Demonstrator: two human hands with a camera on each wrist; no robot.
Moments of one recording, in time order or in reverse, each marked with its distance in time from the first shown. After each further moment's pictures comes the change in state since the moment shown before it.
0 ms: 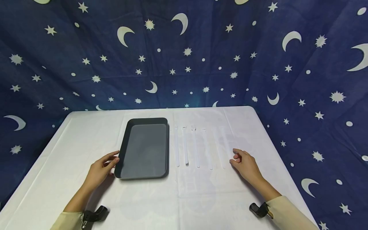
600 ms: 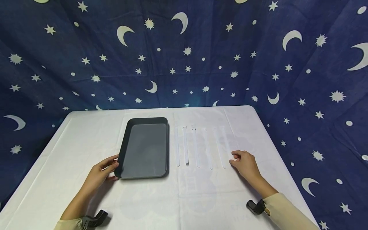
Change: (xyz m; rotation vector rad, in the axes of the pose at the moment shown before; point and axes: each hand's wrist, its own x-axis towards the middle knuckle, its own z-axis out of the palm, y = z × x) left_hand -0.016 0.007 0.000 -0.370 -0.092 -0.178; right_hand 0.003 -0.009 0.000 -0.036 0.013 0.045
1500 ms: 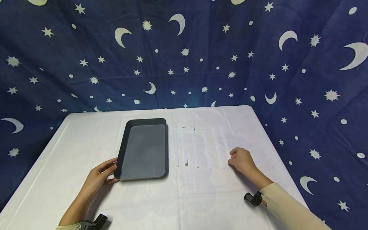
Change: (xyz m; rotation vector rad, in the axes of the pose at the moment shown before) left_hand -0.006 0.000 0.004 -0.060 0.028 -0.030; right_hand 0.016 -0.013 -0.009 0.005 -0.186 0.151
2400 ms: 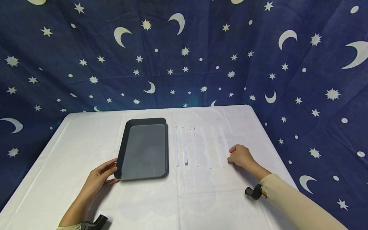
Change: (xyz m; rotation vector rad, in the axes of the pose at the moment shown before) left_hand -0.003 -0.004 0.001 -0.018 -0.005 -0.021; right_hand 0.013 -0.006 -0.010 0.006 -0.113 0.052
